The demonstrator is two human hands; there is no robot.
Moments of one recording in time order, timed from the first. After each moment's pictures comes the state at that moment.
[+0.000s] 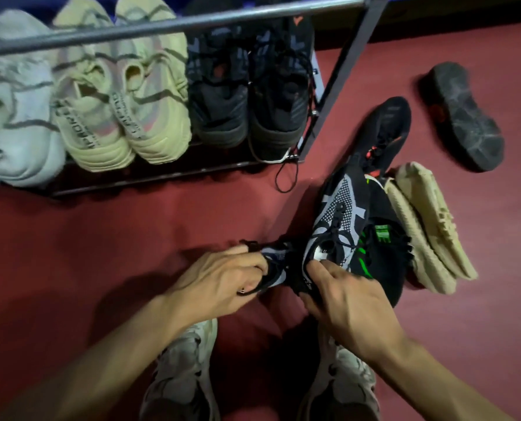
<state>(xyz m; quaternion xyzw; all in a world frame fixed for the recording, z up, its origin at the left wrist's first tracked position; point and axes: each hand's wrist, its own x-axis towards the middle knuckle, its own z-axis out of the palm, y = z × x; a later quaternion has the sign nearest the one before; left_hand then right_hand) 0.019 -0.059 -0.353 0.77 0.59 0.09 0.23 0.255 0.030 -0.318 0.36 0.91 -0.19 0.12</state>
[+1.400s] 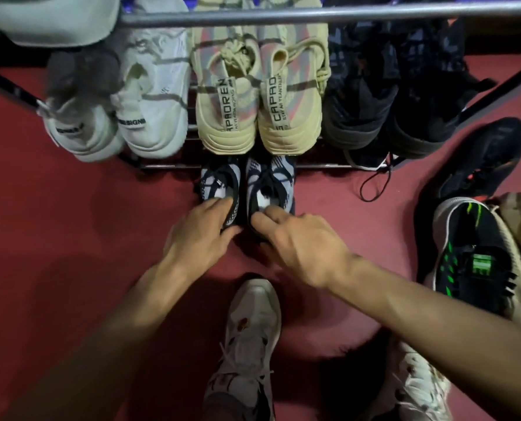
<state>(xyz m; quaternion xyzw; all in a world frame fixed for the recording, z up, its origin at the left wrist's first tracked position) -0.118 -0.118 -0.350 0.48 0.85 0.12 0.18 0.037 0.013 -0.322 0.11 0.97 -0.17 0.10</state>
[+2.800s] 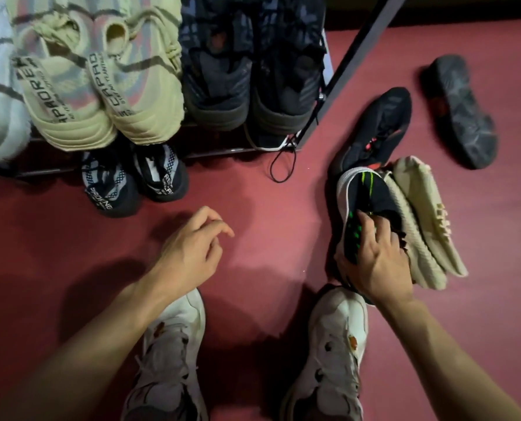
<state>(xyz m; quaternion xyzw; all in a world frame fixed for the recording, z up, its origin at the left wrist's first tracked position) -0.008 -0.063 -0.389 0.56 0.75 0.23 0.27 0.292 0.090 -0.399 0.55 0.83 -0.08 0.10</state>
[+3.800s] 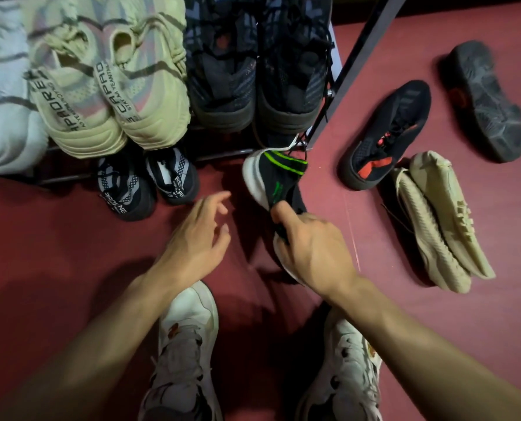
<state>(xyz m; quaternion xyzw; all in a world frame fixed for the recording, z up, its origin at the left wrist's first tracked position) -0.020 -0.049 -0.392 0.51 0.78 0.24 0.28 0.174 0.061 -0.361 0.34 0.92 -0.18 -0.05</state>
